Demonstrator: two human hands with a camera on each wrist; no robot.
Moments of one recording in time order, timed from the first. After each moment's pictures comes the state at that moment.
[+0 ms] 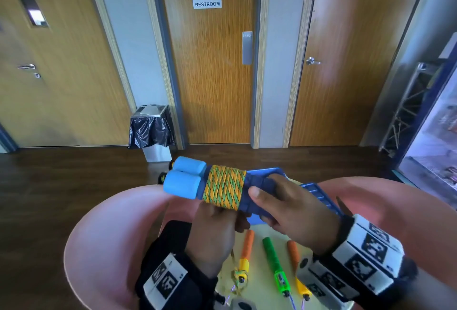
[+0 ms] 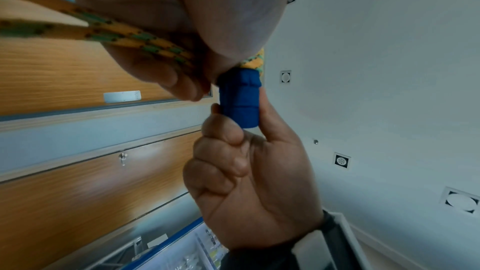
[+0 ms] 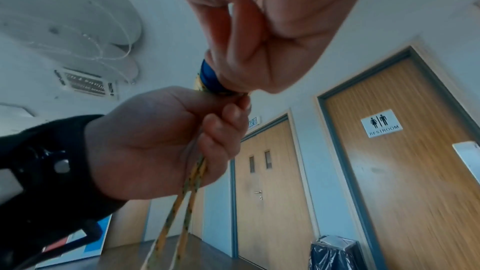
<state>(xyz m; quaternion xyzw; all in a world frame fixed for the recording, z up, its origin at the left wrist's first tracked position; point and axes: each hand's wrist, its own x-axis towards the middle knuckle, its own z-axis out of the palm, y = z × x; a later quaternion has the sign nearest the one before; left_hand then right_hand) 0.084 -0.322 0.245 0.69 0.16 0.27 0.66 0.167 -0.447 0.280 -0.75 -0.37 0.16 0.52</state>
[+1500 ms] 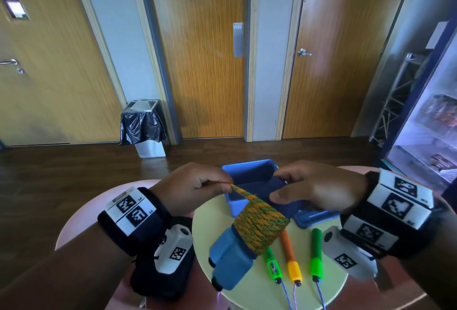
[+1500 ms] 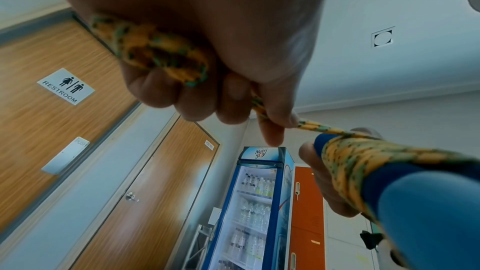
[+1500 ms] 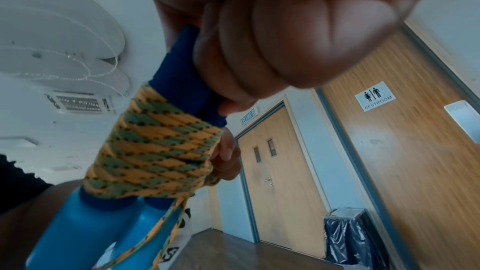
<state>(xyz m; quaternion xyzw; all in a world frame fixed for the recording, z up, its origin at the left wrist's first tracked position) 0.115 -0.234 0.266 0.93 -0.15 0.10 0.31 0.209 -0.487 0.312 -0.75 -0.37 0.38 0.40</state>
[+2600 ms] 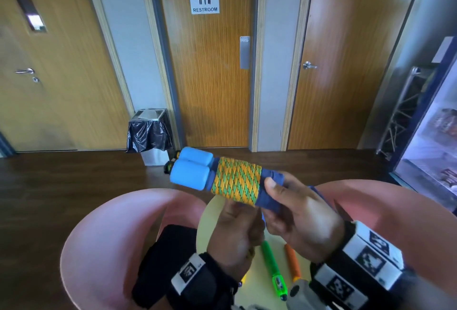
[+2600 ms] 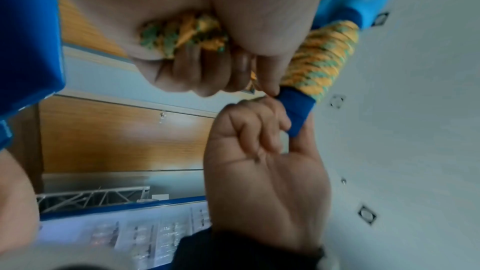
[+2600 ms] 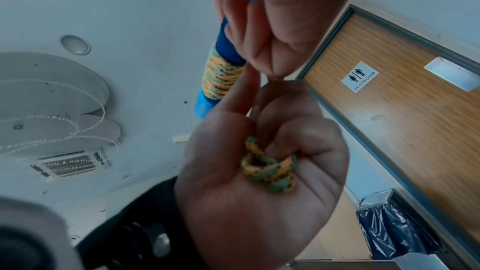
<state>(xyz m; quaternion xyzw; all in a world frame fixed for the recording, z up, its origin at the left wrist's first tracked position) 0.107 -0.348 0.221 0.47 0.07 0.19 0.86 0.165 -0.457 0.274 -0.51 -0.22 0.32 0.77</state>
